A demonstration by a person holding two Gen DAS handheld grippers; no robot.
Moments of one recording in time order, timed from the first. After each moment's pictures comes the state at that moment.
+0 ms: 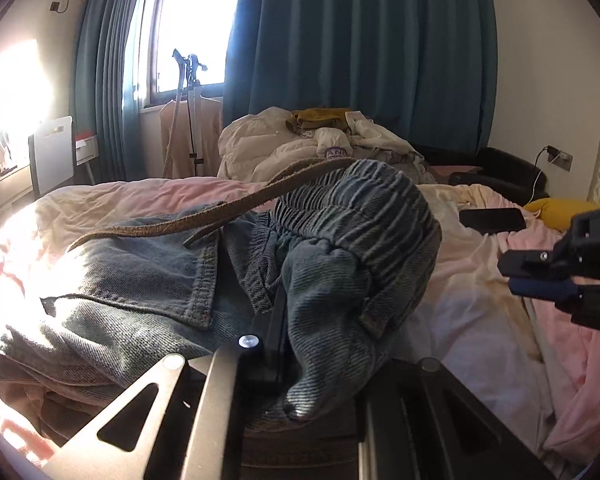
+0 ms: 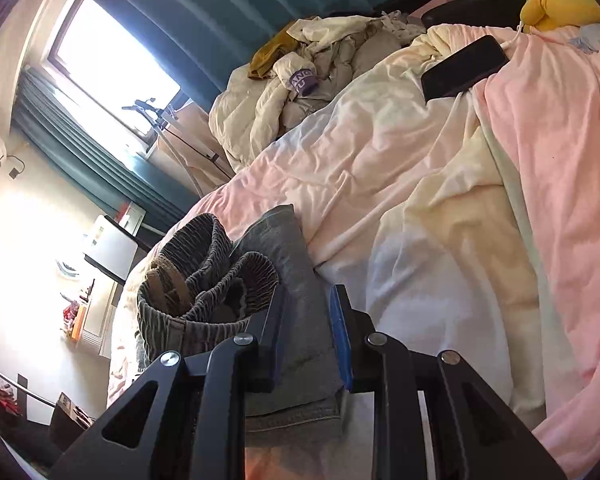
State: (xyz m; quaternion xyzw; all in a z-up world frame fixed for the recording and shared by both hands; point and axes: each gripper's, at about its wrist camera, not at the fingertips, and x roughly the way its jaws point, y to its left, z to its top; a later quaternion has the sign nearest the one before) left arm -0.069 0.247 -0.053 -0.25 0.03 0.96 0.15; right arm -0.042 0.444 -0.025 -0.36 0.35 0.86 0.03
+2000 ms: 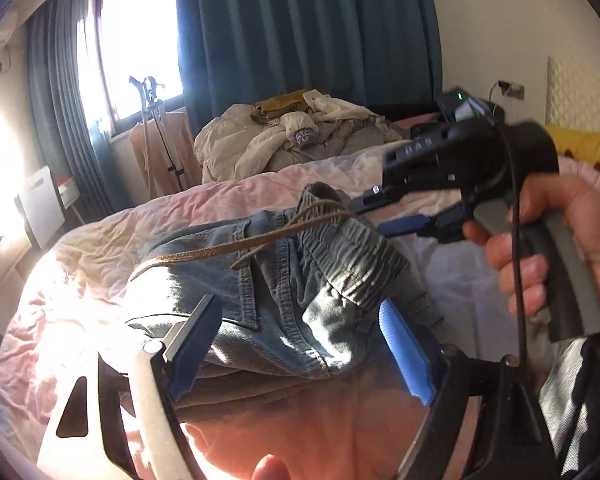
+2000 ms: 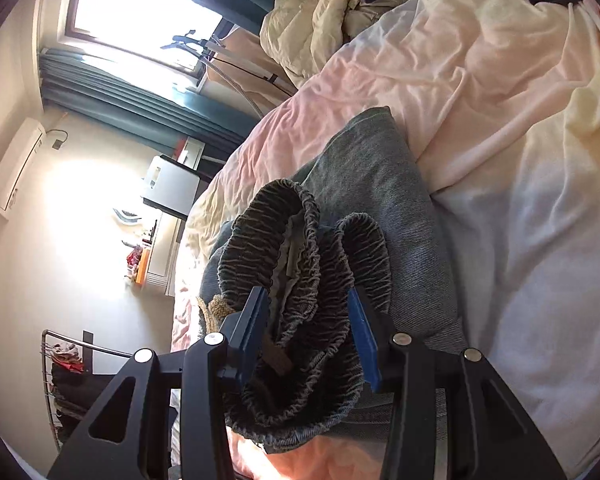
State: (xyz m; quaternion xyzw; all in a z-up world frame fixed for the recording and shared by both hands) left arm 0.004 0.180 0.001 -0.27 0.11 0.93 0.20; right arm -0.106 0.392 -0.057 -0.44 0.41 0.78 -0.15
